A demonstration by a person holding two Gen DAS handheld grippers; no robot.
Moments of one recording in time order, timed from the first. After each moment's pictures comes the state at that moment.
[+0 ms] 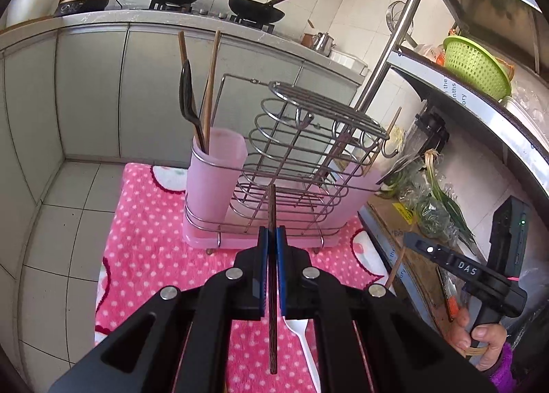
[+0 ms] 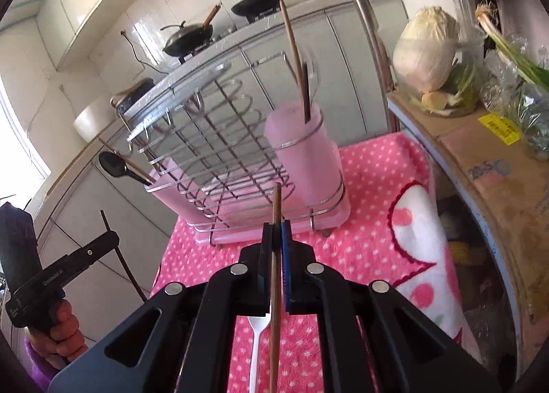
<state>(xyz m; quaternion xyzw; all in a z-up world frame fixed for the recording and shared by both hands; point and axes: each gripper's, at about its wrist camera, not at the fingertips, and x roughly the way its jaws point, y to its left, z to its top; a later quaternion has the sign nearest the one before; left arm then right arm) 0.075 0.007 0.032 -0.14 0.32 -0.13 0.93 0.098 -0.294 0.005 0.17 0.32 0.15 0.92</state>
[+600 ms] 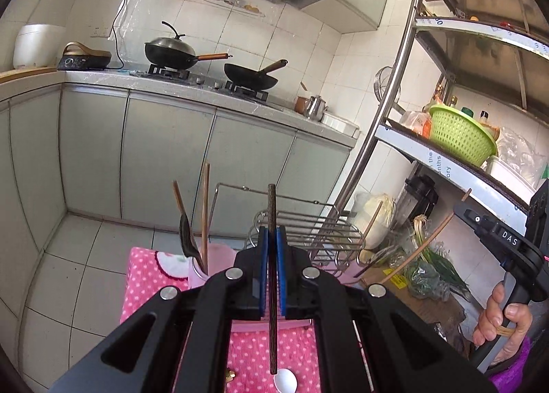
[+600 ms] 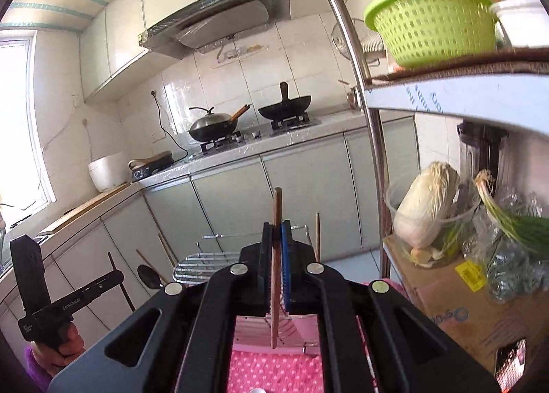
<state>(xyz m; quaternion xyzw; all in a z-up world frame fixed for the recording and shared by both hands) 0.086 0.022 0.122 -0.14 0.20 -0.12 0.96 0.102 -0.308 0.156 0.11 0.14 0.14 0.97</state>
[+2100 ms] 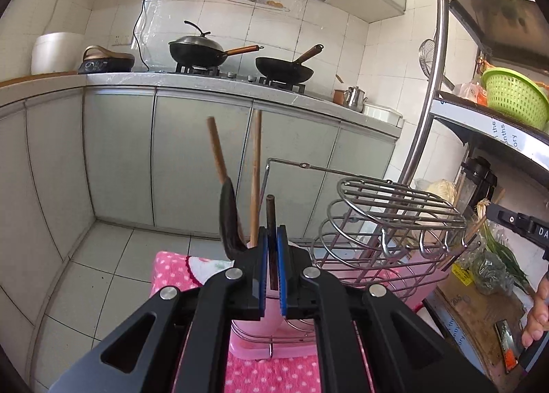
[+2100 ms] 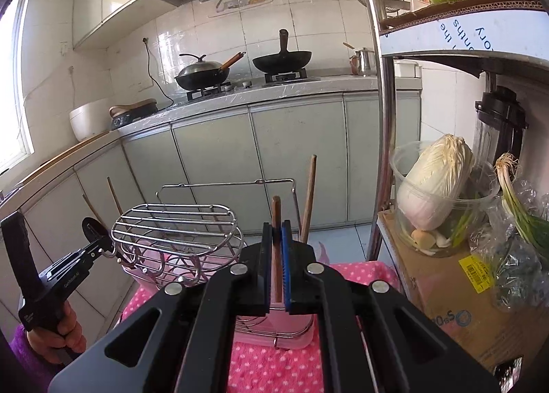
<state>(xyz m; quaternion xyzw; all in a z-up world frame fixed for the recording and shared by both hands) 0.148 0.028 0.039 -0.11 0.20 -0.04 0.97 0.168 -0.280 0.080 0.04 0.23 0.14 0.96</state>
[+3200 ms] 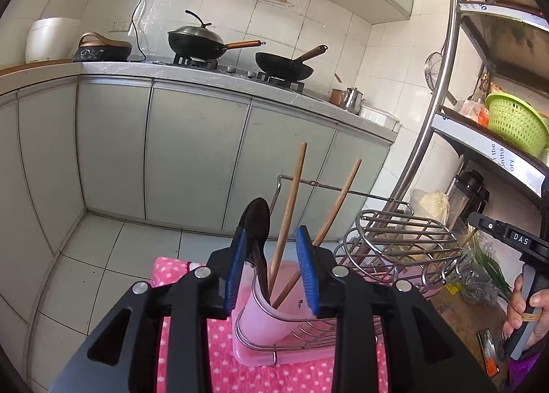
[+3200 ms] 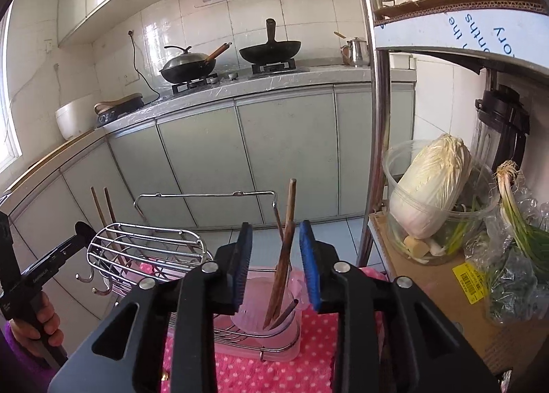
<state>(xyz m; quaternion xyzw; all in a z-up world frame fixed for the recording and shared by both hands) 0.160 0.054 0.062 -0.13 0.21 -0.06 0.97 0.208 -0.290 0.096 0.04 0.26 0.11 0.96</state>
